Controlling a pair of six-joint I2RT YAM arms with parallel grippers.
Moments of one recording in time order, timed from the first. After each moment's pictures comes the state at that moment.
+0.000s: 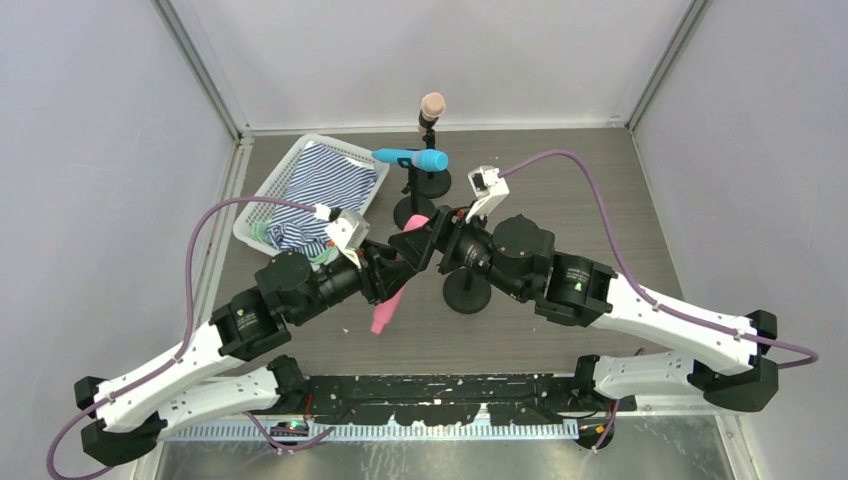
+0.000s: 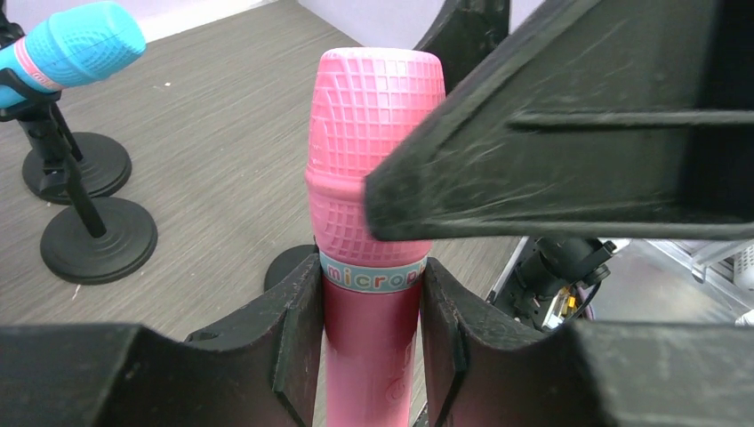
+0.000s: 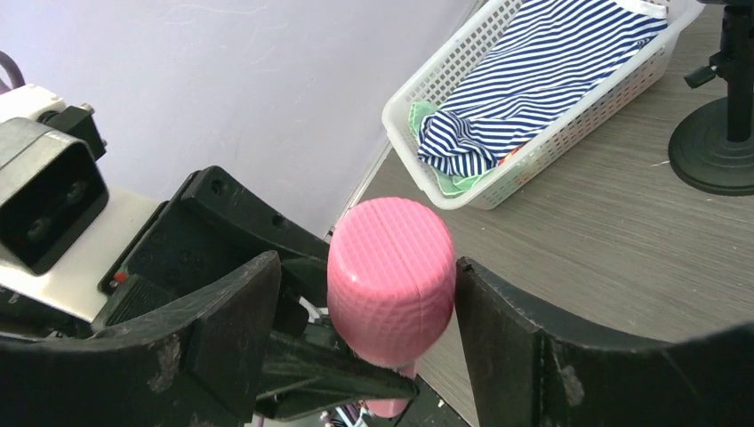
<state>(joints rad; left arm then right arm) -1.05 0.71 0.89 -0.21 -0.09 -0.27 1.20 1.11 1.23 -0.22 0.35 0.72</state>
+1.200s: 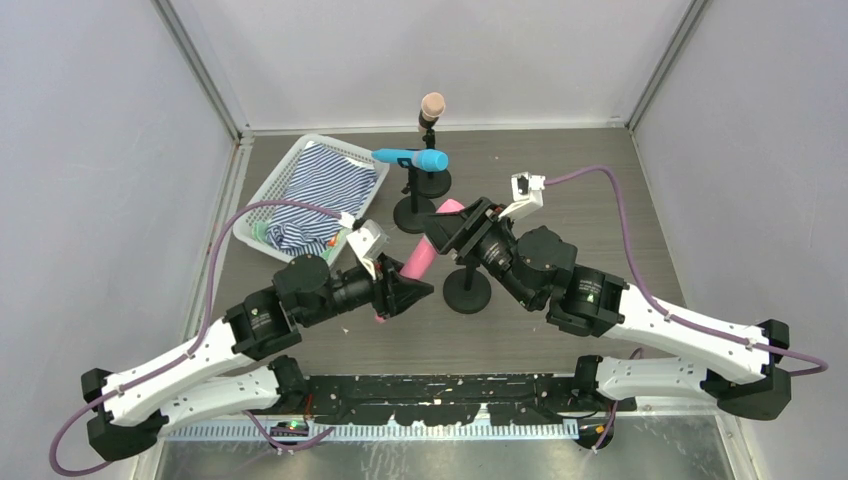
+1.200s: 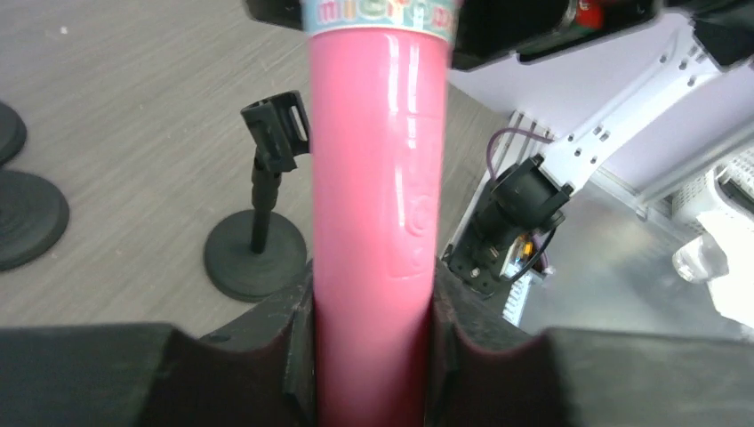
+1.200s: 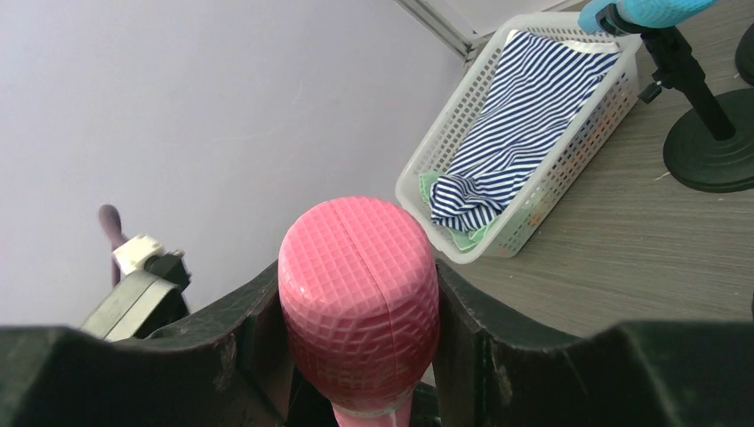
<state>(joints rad) -1.05 0.74 0.85 -0.21 0.01 -0.31 1.20 1.01 1.10 -0.07 0.56 0.89</state>
